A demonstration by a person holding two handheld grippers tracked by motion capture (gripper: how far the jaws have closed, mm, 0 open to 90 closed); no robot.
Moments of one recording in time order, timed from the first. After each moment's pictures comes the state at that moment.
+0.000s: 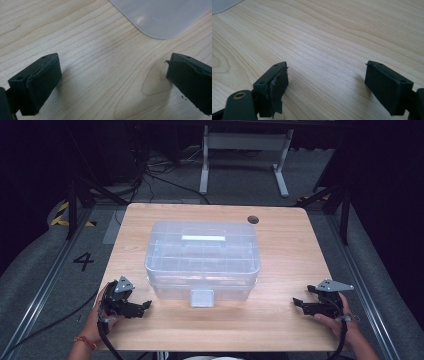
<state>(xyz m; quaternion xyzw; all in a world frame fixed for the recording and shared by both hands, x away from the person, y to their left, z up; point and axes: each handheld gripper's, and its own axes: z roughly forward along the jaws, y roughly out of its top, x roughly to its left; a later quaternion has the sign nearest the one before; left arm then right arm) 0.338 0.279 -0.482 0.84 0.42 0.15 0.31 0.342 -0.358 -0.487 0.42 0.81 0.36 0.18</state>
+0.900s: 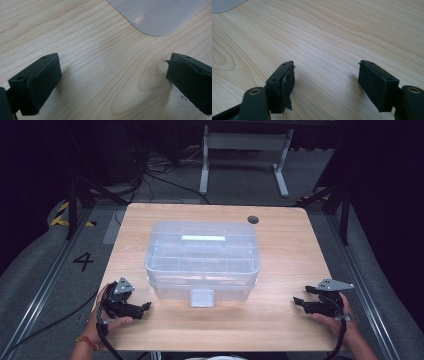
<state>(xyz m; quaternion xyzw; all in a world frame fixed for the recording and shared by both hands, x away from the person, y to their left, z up) 0.332 0.280 -0.482 0.84 0.41 0.15 0.31 0.344 -0.359 -0.483 0.41 0.82 0.36 0.18</state>
